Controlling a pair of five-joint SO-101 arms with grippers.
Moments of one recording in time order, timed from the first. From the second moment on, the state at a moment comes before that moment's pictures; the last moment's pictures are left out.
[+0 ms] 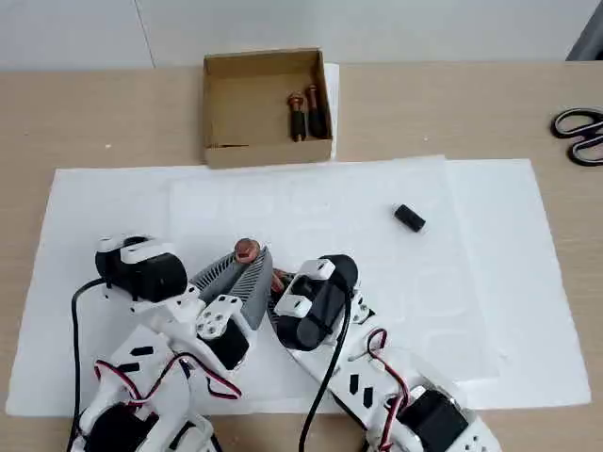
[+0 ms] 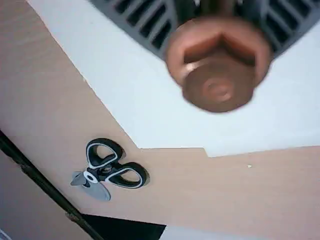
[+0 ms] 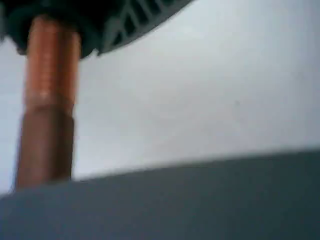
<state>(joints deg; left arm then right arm) 28.6 -102.0 72.3 52.3 32.1 -46.9 -96.9 77.5 47.8 3.5</state>
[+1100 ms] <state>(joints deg) 34.4 -102.7 81.2 53.8 32.0 -46.6 -96.6 76.7 48.3 3.7</state>
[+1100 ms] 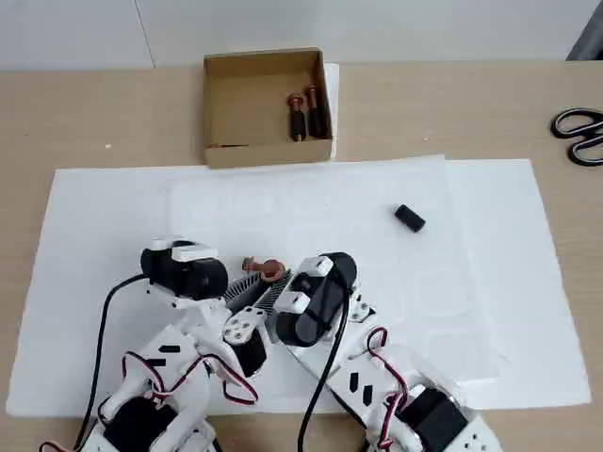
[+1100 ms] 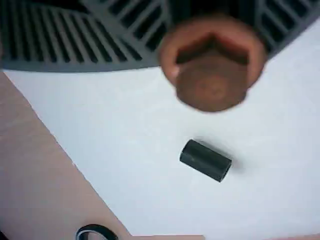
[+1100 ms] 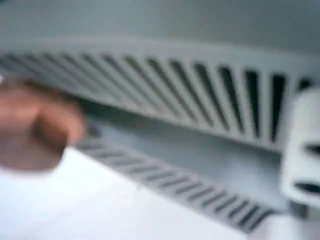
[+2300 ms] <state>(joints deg) 33.4 -102.1 76.6 51.7 30.5 -46.5 -97.0 76.1 48.1 4.7</state>
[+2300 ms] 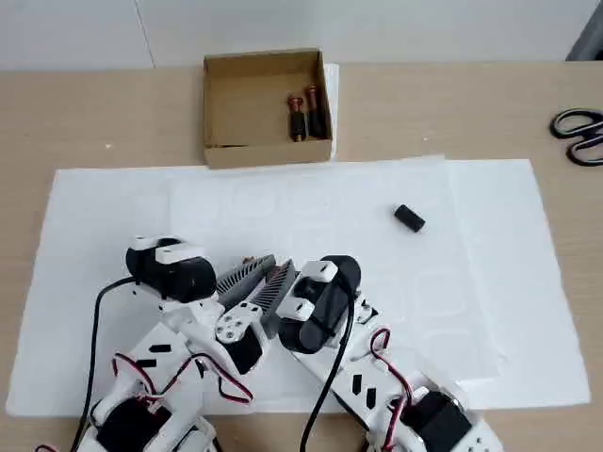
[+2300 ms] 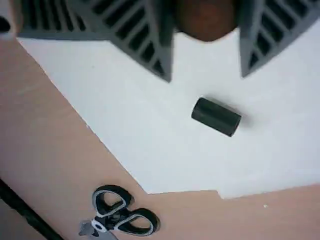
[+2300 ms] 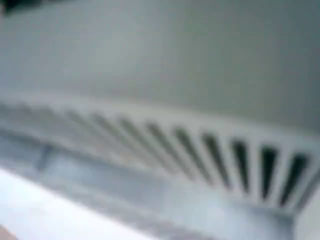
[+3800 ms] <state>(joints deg) 4.7 -102.5 75.1 50.1 20.0 -36.3 -91.3 76.3 41.3 4.7</state>
